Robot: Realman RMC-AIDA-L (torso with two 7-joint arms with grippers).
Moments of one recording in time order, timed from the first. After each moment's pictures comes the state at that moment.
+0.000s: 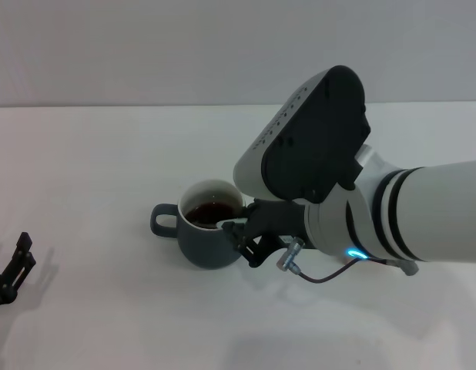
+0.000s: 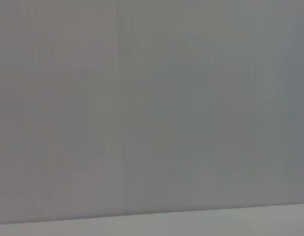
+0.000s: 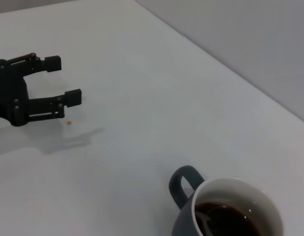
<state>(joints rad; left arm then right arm) -0.12 -2.06 -0.53 -0.14 2.12 1.38 -0.13 0.42 2.08 1.08 1.78 -2.73 1.11 -0.17</state>
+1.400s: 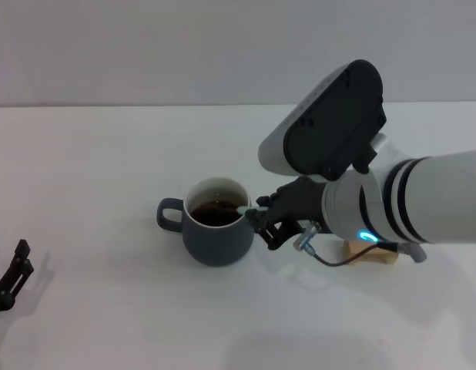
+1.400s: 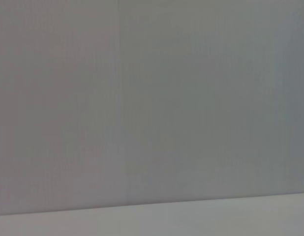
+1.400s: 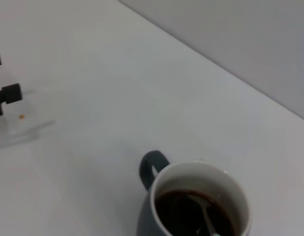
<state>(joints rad) -0.11 -2.06 -0.52 -0.13 2.12 1.37 -0.13 0.43 2.08 1.14 1.67 -2.72 1.06 -0.17</state>
